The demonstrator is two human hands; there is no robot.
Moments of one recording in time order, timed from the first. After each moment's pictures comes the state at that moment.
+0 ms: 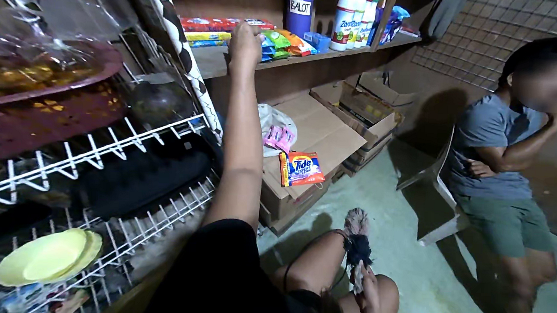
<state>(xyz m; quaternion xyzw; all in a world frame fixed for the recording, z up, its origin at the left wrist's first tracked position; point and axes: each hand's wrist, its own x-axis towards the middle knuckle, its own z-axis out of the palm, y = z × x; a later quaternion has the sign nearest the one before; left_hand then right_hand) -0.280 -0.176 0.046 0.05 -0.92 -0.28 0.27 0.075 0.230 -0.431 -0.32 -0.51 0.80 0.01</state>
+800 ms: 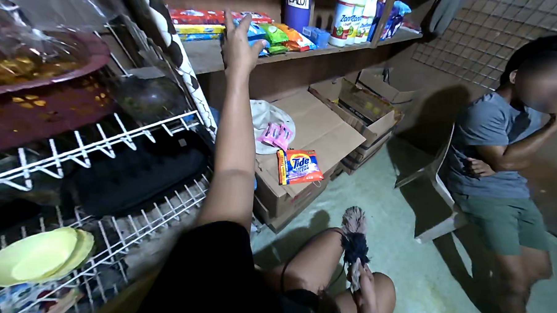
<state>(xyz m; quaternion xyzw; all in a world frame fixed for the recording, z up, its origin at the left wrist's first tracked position) -0.301 -0.195 0.012 0.04 -0.89 -0.30 0.33 0.073 0.230 -0.431 -0.33 -0.51 0.79 -0.01</state>
